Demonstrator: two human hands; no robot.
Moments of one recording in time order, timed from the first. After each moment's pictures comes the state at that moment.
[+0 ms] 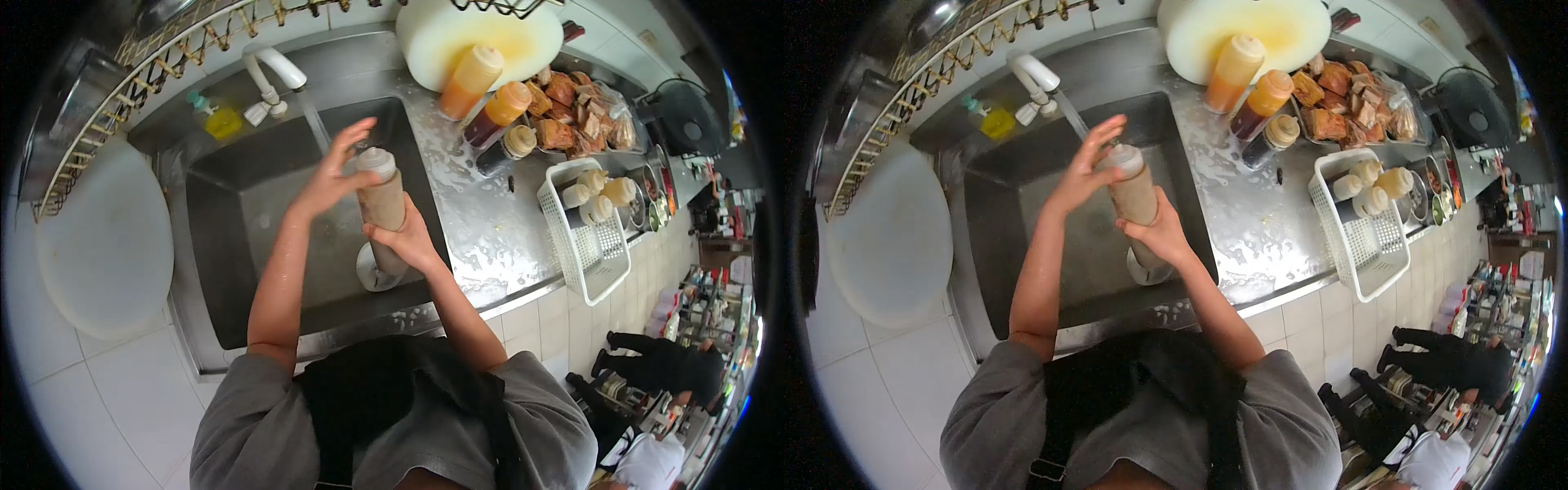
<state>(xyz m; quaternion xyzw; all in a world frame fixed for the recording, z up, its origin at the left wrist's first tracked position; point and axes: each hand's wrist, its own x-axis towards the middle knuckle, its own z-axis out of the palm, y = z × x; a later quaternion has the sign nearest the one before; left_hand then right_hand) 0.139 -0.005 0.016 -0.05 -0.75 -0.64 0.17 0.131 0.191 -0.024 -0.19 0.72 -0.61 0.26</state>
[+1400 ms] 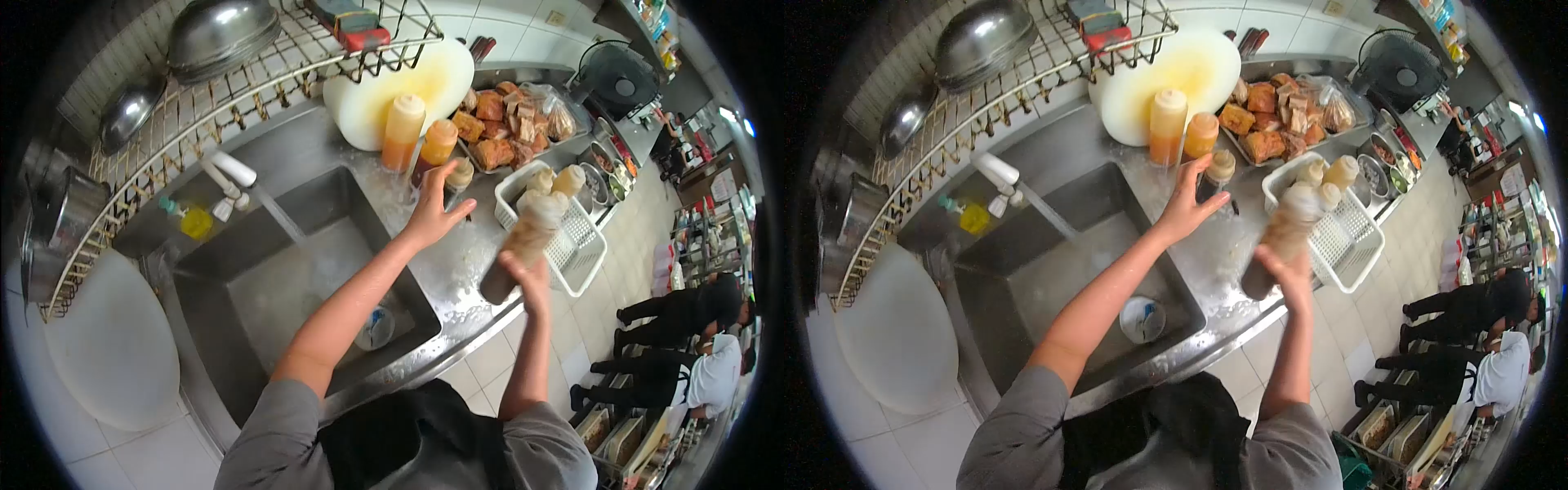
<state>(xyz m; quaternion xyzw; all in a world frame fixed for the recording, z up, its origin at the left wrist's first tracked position) 0.015 0.178 0.025 -0.21 -0.75 -0.60 0.19 0.108 0.407 0.066 0.01 0.80 -0.61 -0.02</state>
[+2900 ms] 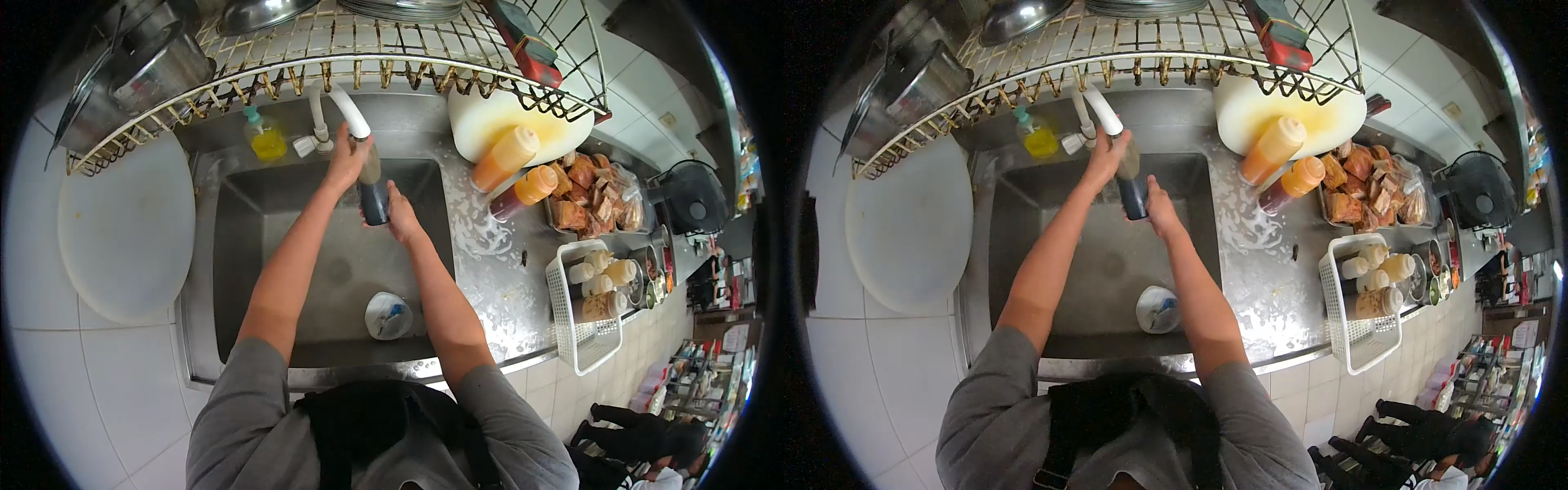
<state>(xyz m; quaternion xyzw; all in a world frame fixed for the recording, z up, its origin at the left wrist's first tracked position) 0.046 -0.110 -0.029 0.19 -0.71 -0.60 0.31 0.023 0.048 -0.071 -0.08 0.56 -0.68 0.47</state>
